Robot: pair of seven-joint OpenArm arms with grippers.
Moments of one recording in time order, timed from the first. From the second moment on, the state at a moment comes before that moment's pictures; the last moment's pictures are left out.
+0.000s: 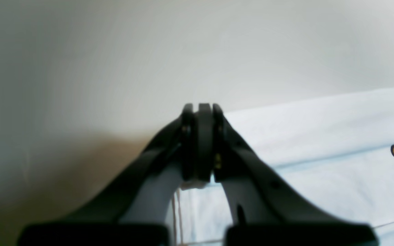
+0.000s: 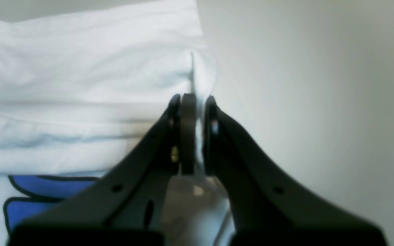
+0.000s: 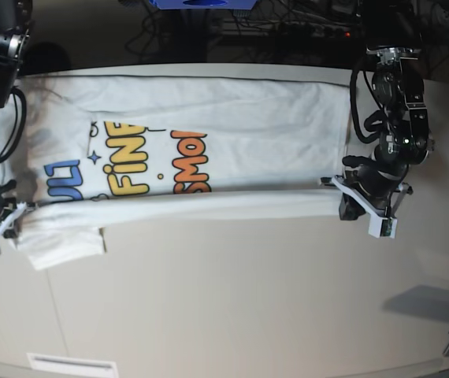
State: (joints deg) left arm 3.6 -19.8 -10.7 101.4 -25.3 -10.6 49.1; right arm 11.6 23.5 17.6 69.7 9.5 27.4 -35.6
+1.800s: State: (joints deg) left arm 10.1 -21.0 -1.2 97.1 -11.3 -10.6 47.8; right arm 4.6 20.9 20.4 71.5 9.5 27.4 -37.9
